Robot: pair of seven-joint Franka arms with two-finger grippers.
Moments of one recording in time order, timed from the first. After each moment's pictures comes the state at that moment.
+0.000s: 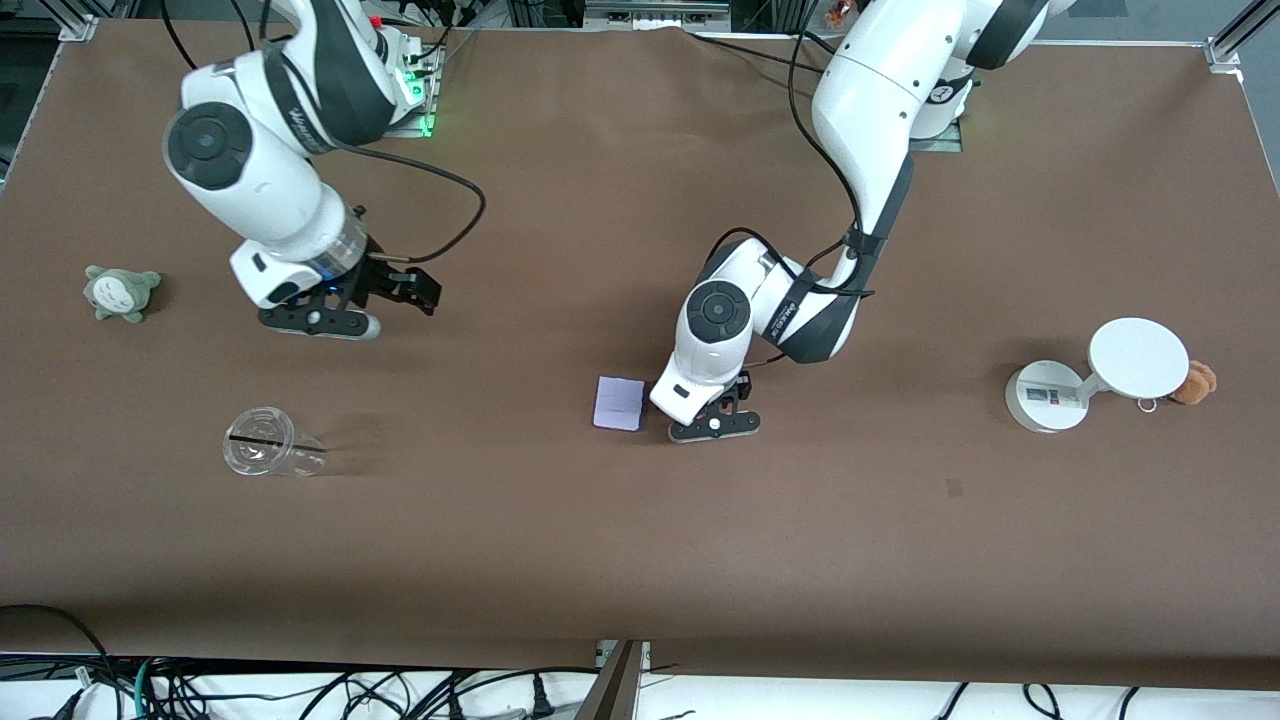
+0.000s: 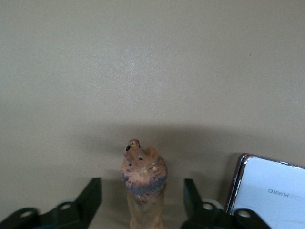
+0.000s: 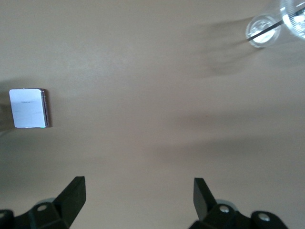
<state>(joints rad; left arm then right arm) -0.62 0.87 0.02 -1.34 0.00 2.24 -0.77 0.22 0.14 0.15 -1.93 0.04 2.07 0.50</state>
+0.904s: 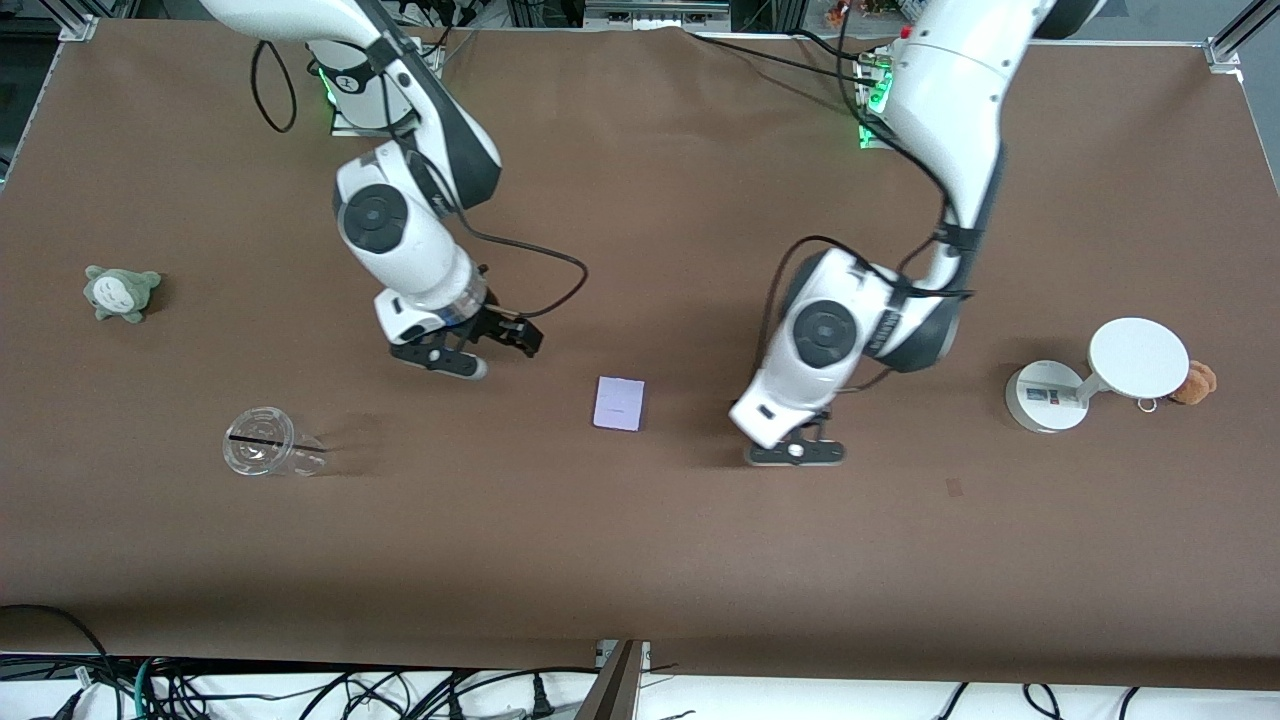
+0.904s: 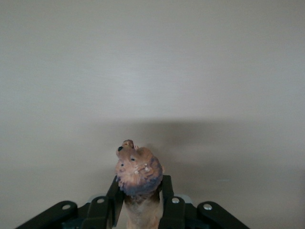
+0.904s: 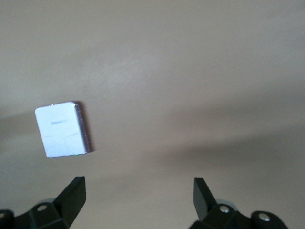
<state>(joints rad) -0.45 0.70 0.06 -1.52 0.00 2.23 -0.38 0.30 0.41 0.26 -1.90 0.00 2.41 0.81</state>
